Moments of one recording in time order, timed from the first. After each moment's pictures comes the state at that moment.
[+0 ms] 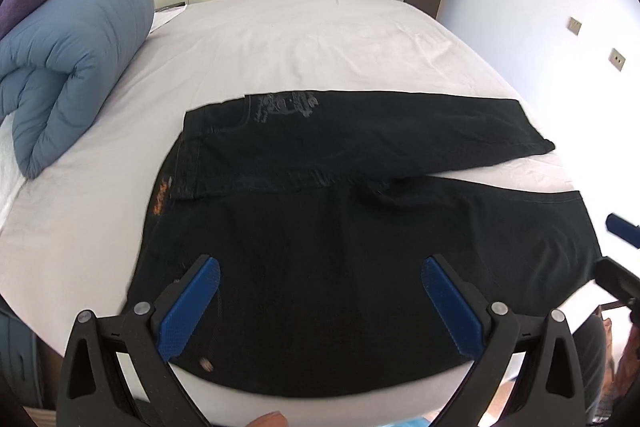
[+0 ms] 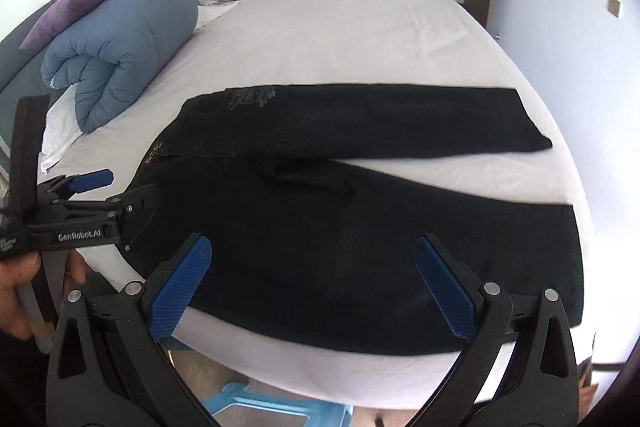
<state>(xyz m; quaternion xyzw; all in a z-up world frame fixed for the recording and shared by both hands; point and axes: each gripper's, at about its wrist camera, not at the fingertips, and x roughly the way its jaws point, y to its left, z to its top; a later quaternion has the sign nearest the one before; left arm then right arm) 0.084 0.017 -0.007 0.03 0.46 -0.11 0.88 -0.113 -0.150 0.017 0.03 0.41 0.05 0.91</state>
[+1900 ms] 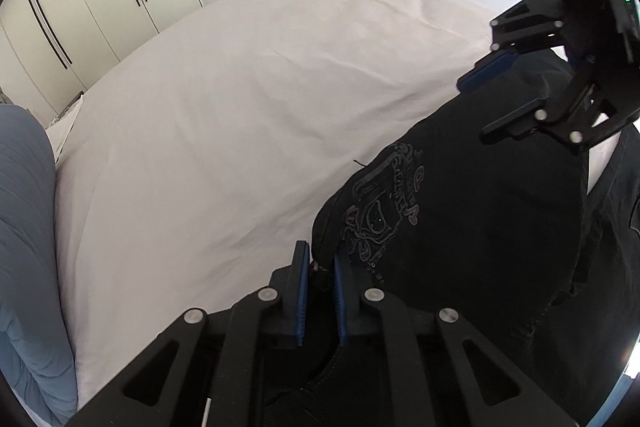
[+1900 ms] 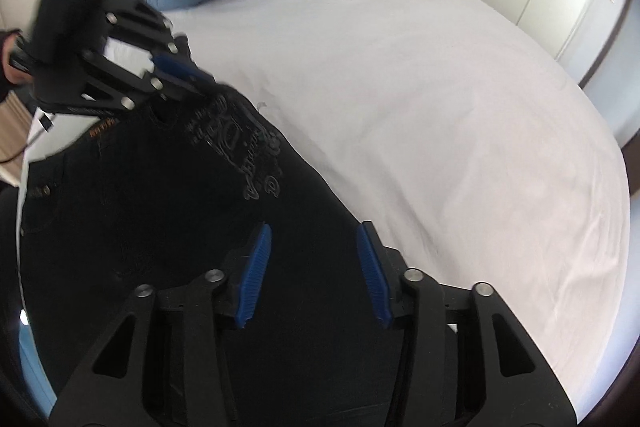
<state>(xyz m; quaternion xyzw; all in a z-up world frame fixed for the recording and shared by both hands) 0.341 0.065 -0.043 0.23 0.43 -0.26 0.83 0.276 -0.076 -0.033 -0.25 0.44 0.32 0.80</state>
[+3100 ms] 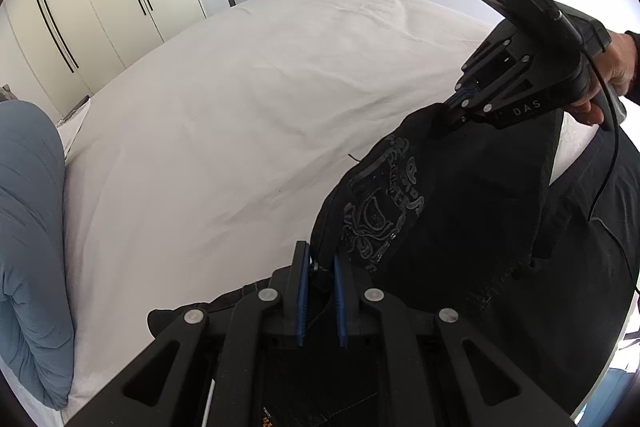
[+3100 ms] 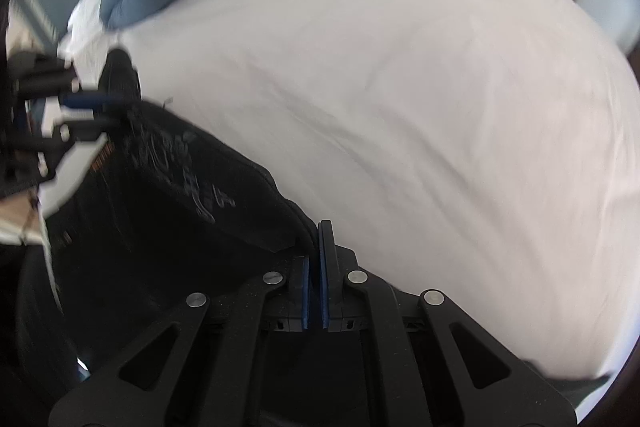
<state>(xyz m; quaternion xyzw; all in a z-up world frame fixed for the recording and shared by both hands) 0.340 0.071 -0.038 0.23 0.41 -0.27 0.84 0.286 -0.075 -0.040 -0.12 0.54 0.27 0.79</state>
